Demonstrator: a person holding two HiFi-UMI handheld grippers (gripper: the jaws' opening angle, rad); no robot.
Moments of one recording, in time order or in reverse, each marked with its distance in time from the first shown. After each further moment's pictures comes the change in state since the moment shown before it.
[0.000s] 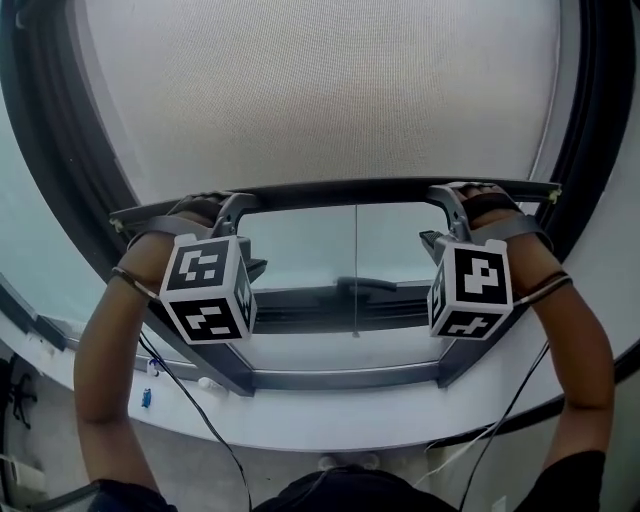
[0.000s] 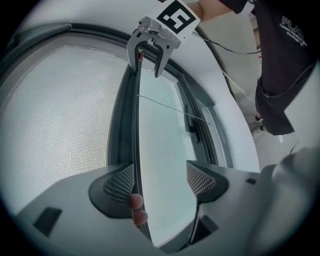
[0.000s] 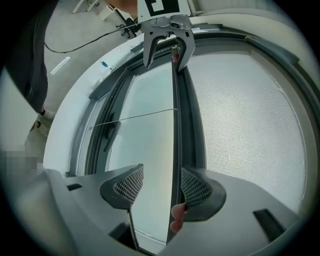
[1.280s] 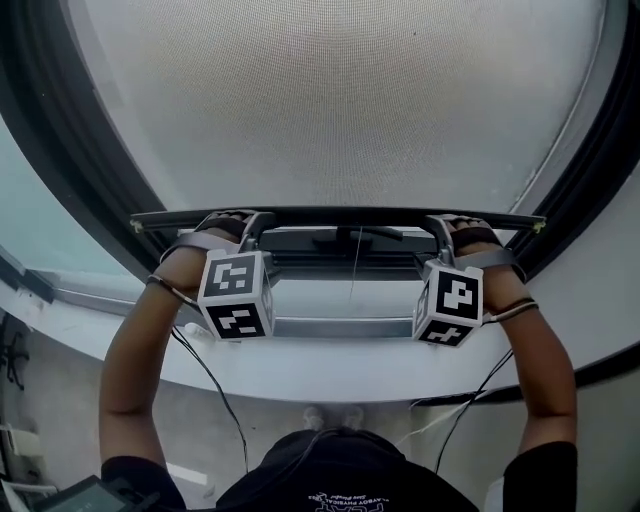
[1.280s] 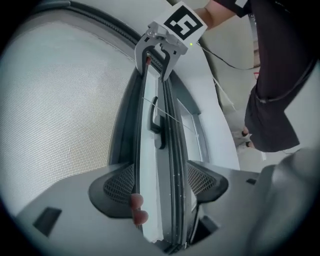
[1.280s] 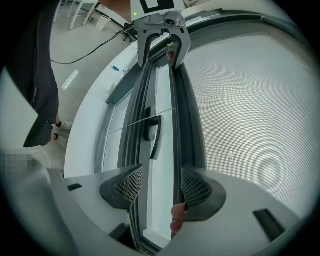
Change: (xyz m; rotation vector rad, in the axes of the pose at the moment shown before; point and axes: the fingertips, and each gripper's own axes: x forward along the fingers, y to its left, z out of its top) left arm 0.055 -0.117 0.008 -0.119 -0.074 -0.211; right arm 0.028 0.126 0.005 0.063 0.017 0.243
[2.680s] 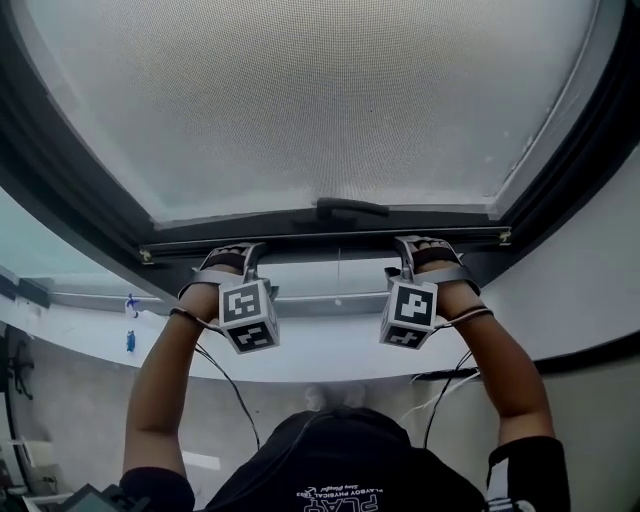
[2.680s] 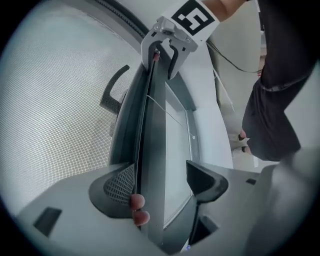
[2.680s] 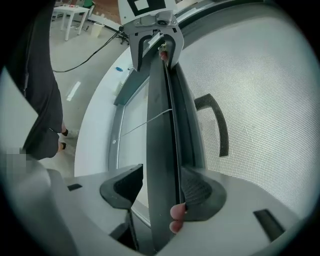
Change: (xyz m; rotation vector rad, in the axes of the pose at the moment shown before) left arm 0.093 -0.090 -0.006 -0.107 0.021 -0.078; right arm 0.072 0.114 0.000 0.092 -0.007 0.110
